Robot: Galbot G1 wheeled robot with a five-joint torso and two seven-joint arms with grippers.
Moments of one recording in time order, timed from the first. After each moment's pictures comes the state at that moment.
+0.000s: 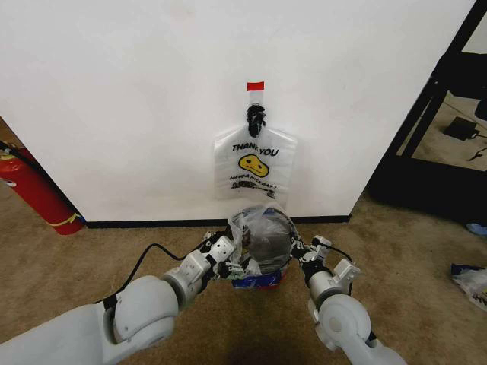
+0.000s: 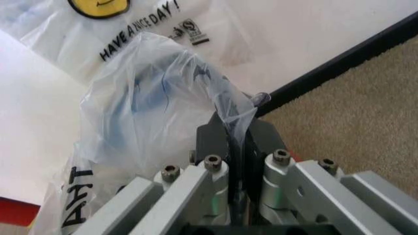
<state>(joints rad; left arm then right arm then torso) 0.77 -0.63 0.35 -2.23 -0.69 0.58 -0.33 -1.29 1.19 0.18 1.98 0.98 -0.10 0.44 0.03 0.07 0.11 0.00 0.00</state>
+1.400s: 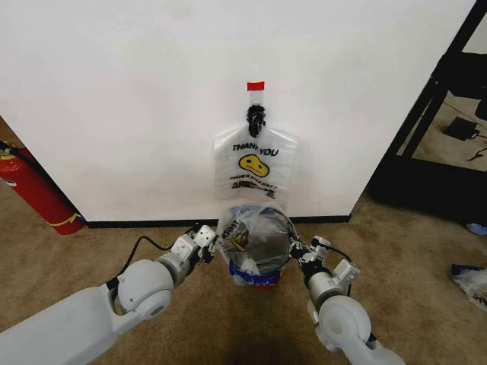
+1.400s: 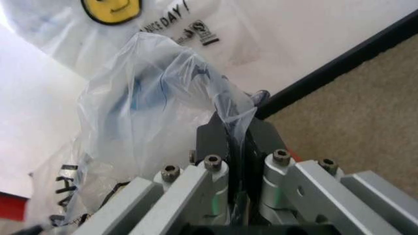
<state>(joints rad) 0.78 -0.61 0.29 -2.08 -0.71 0.57 -0.34 -1.32 1.19 0.20 2.00 1.03 -0.07 0.38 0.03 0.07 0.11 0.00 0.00</state>
